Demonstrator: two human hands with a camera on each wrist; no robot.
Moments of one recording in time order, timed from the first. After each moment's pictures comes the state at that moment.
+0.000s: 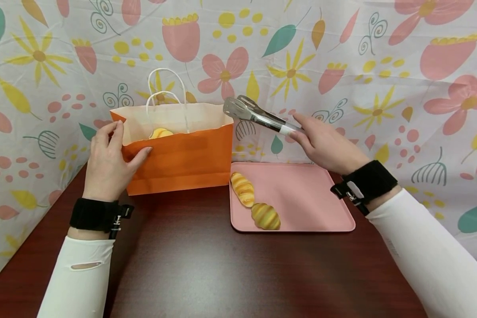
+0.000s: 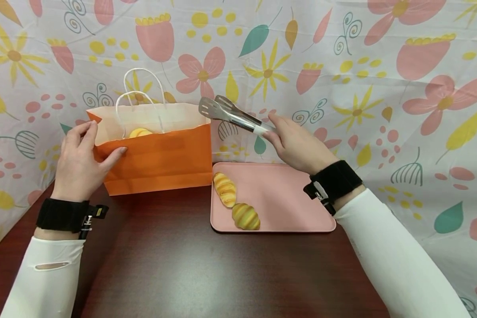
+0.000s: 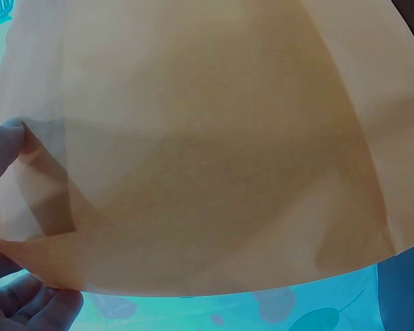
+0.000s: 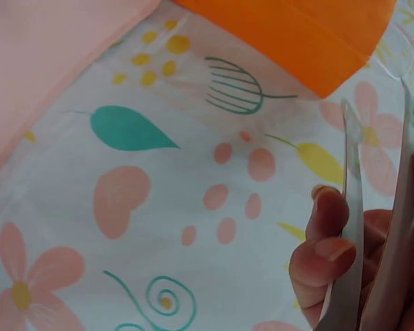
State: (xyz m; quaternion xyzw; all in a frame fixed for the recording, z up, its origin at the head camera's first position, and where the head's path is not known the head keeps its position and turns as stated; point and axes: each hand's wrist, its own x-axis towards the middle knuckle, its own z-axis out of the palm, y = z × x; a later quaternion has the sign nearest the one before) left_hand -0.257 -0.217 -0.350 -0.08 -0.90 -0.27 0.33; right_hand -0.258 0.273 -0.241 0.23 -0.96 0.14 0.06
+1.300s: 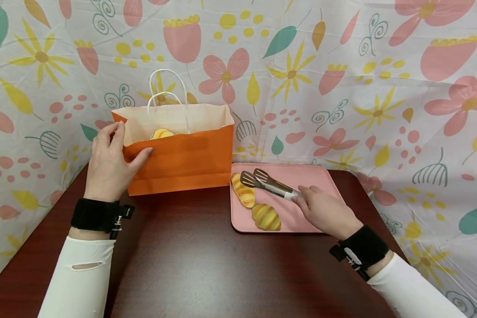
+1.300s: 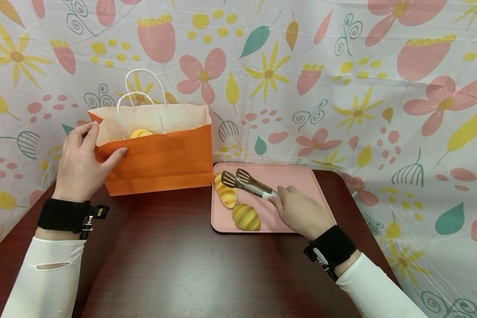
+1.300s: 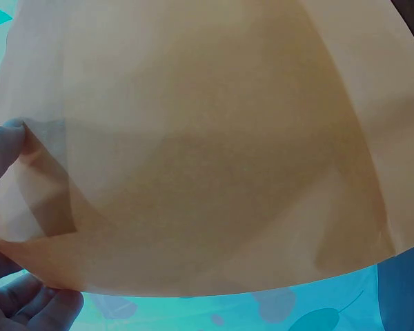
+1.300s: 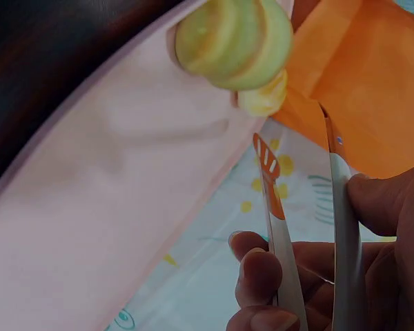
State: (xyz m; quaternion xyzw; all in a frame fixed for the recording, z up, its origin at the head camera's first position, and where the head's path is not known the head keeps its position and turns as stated) left_hand -0.257 -0.217 -0.350 -0.08 -0.90 -0.27 0.34; right_hand -0.185 0.290 -0.369 0.15 -0.99 0.08 0.02
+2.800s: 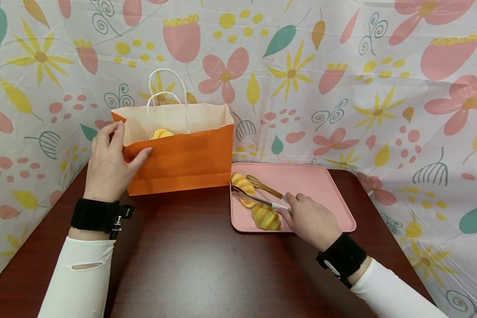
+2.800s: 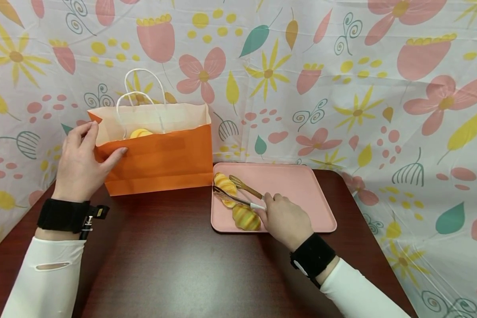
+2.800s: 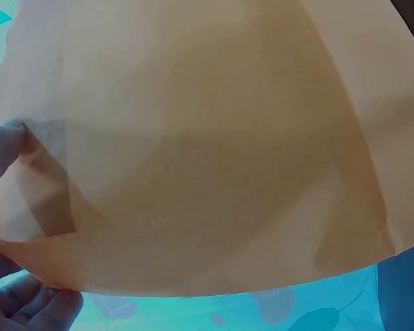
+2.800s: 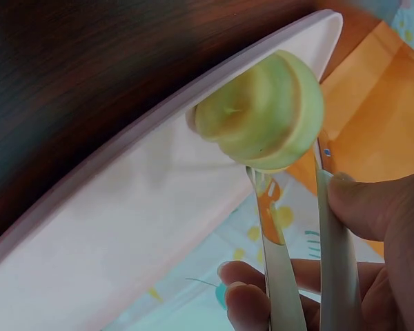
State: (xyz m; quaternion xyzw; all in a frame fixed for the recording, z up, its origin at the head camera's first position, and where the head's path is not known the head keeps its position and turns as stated) left_hand -0.258 -0.218 -0.351 -0.08 -0.90 -0.27 0.34; right_hand -0.174 0.254 -0.399 0.14 -0.98 0.00 0.10
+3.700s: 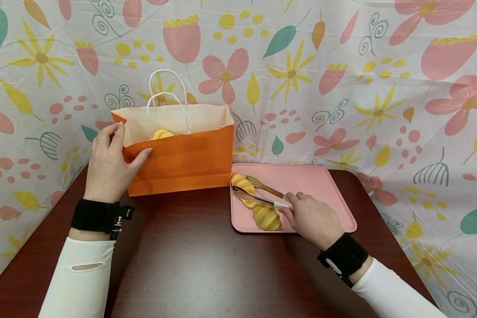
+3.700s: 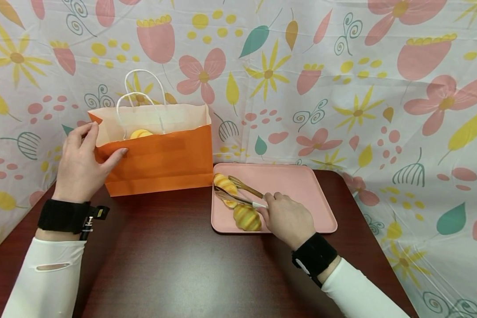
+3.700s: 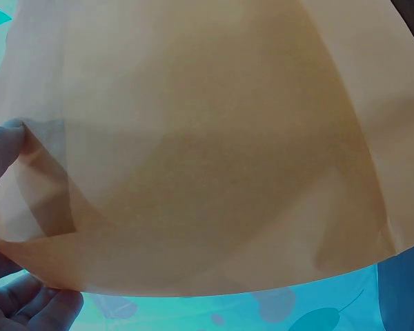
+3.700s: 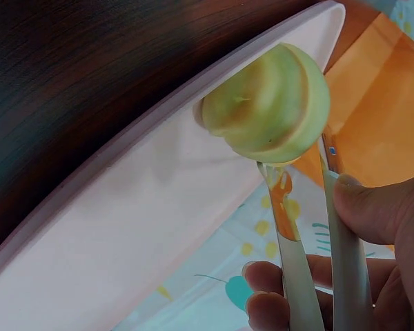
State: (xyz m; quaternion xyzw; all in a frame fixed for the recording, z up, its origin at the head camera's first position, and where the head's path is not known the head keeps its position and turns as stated) left_hand -0.258 -0.217 -0.352 -0.08 -0.90 -0.27 0.34; right_hand -0.175 0.262 -0.400 0.16 -0.98 -0.01 0.14
